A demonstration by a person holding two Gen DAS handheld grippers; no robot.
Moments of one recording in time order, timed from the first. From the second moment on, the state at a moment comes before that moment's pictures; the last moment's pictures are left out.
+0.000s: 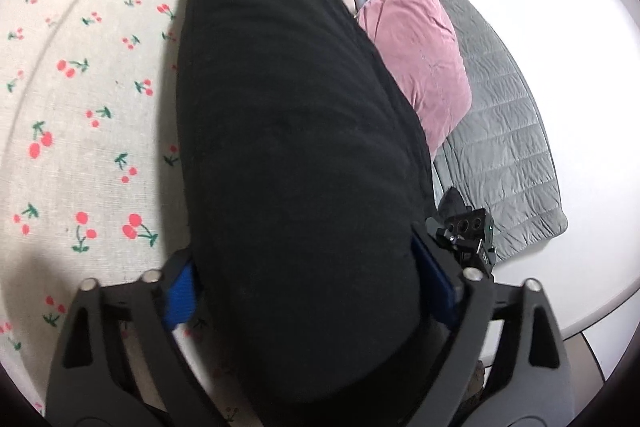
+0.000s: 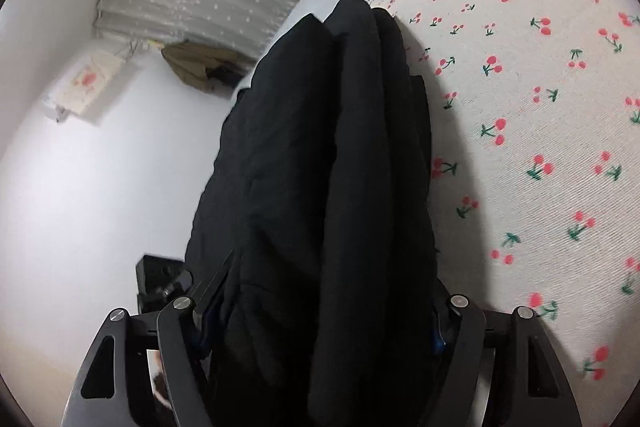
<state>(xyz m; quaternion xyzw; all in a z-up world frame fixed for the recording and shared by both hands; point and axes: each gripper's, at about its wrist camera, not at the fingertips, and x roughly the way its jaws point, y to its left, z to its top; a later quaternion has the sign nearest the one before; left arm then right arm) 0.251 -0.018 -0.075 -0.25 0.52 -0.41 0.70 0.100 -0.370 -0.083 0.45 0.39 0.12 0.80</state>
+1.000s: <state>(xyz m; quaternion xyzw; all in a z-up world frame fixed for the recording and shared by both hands) 0.244 0.247 -0.081 -0.26 0.42 -0.25 0.83 0.215 -0.100 -0.062 0.28 0.41 0.25 0.83</state>
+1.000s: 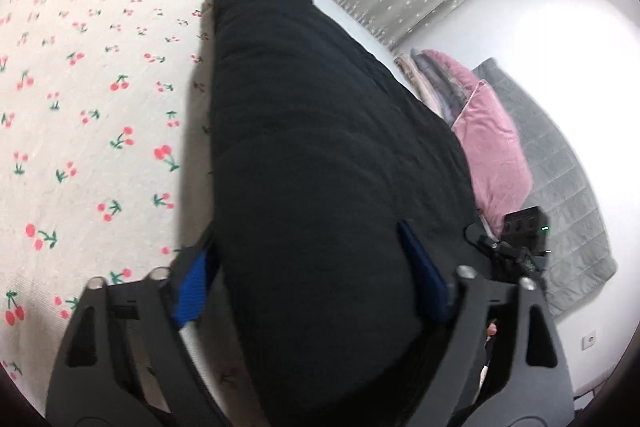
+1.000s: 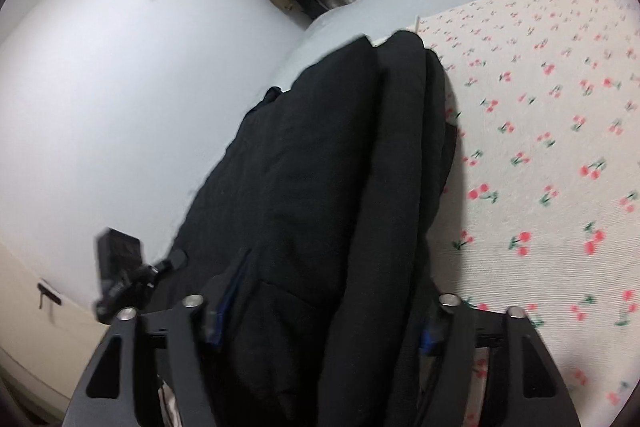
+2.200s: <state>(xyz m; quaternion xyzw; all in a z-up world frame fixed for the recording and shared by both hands) 0.084 0.104 -0.023 0.00 0.47 -0.01 0.88 0.039 -0.077 -0.003 0.03 0.48 0.03 0.88</state>
